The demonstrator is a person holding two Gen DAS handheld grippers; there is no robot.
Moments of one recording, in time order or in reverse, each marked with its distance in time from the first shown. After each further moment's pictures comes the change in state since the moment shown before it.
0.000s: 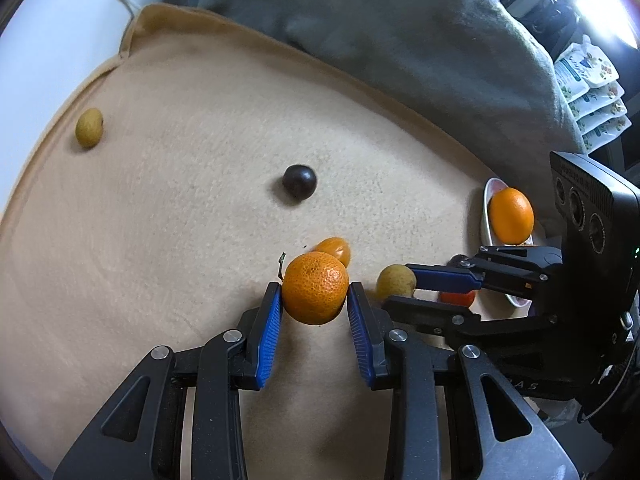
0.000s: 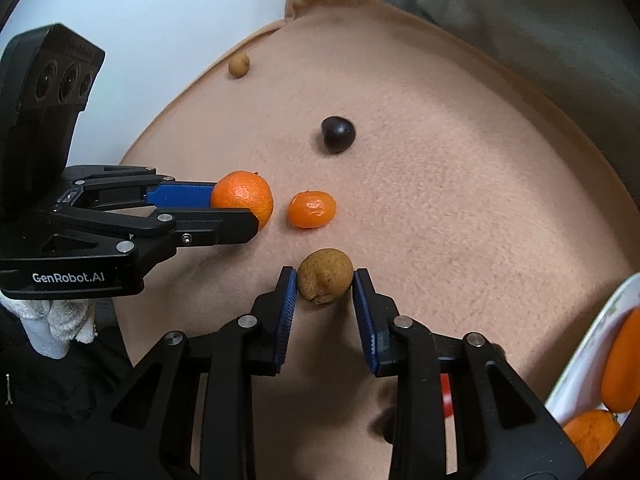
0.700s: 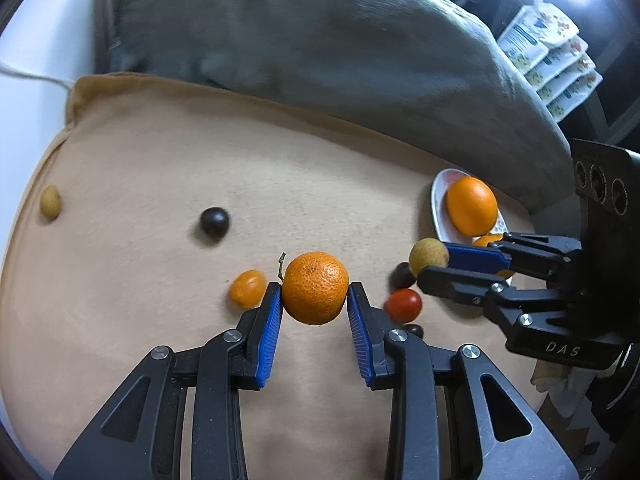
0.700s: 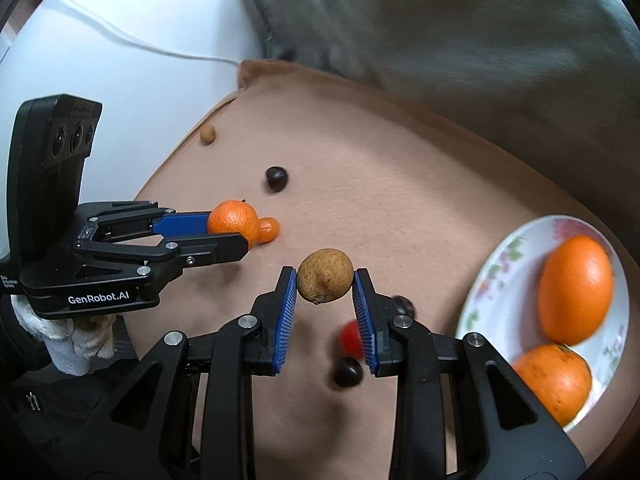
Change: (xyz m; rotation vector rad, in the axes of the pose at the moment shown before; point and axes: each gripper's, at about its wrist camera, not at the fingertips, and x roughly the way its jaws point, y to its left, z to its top) left arm -0.001 -0.063 0.012 0.163 -0.030 -0.008; right arm -0.081 -0.040 -0.033 0.162 -0.174 -0.066
